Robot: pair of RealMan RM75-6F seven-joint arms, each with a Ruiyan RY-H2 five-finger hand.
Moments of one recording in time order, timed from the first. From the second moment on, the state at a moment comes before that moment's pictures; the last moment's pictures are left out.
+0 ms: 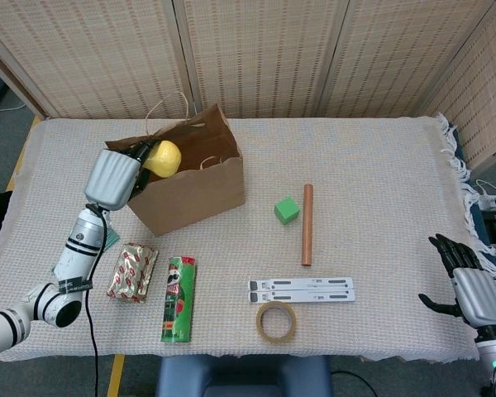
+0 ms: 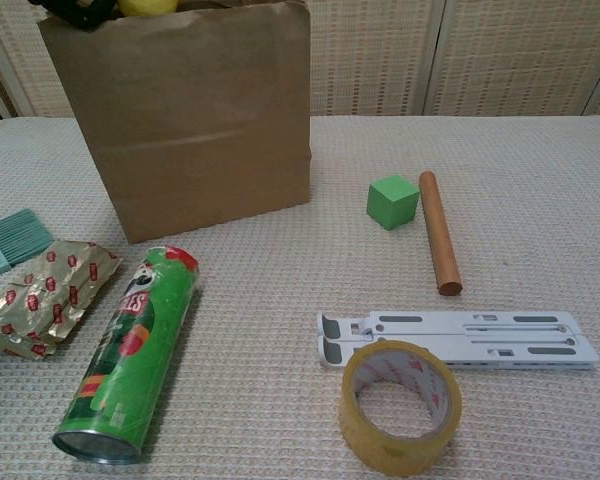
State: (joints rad) left arm -0.81 -1.35 -0.33 -1.38 1.31 1.16 0.37; right arm 0.11 -1.00 0.03 -1.73 -1.44 1.32 0.14
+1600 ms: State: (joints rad) left arm -0.26 -1.18 0.10 -1.49 1.57 1.44 0.00; right arm 0.10 -1.01 0.03 -1.73 -1.43 1.32 0.13
